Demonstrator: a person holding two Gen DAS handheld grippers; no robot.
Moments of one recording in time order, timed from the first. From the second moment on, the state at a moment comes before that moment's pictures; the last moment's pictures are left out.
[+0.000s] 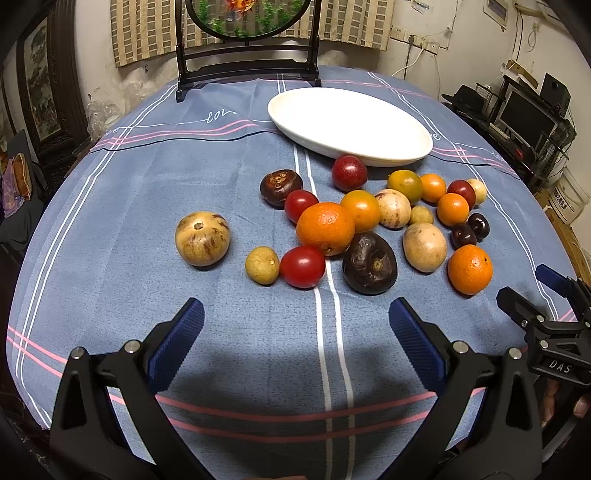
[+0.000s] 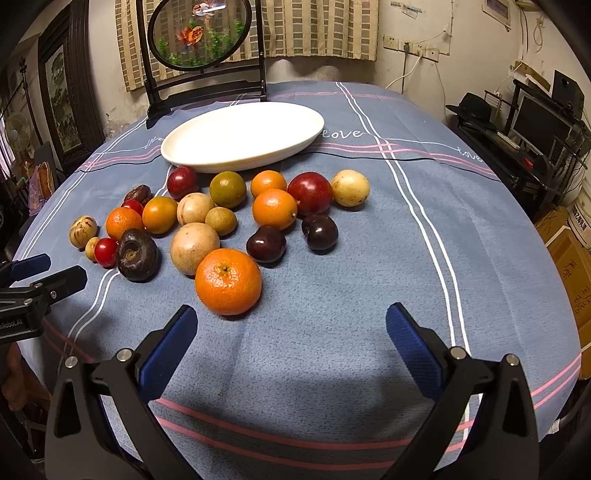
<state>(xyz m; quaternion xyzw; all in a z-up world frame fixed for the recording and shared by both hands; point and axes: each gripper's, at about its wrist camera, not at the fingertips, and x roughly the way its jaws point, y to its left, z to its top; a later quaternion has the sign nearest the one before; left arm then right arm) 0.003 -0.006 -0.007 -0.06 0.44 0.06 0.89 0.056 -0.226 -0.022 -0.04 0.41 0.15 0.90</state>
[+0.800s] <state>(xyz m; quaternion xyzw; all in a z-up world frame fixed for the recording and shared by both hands) 0.003 -0.009 -0.010 -0.06 0.44 0.06 0.89 0.057 -0.224 -0.024 -0.04 0.42 0.15 0.90</state>
